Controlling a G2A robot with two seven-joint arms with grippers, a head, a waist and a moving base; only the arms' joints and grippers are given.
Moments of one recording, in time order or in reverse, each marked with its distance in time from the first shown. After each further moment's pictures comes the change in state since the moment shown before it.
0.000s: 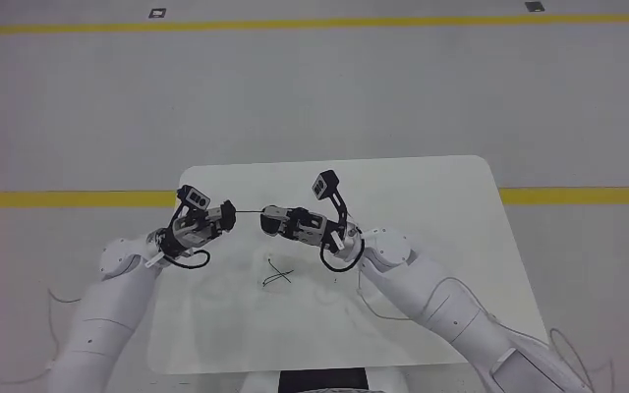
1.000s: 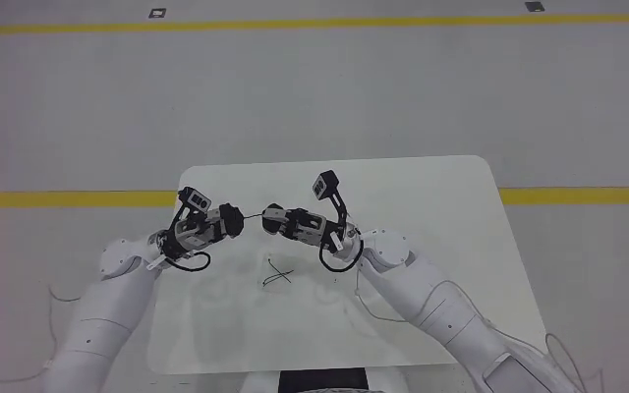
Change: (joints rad) left arm -0.006 0.022 0.040 0.001 0.003 -0.038 0.000; right arm -0.040 -0.042 0.073 0.017 -0.077 0.017 0.043
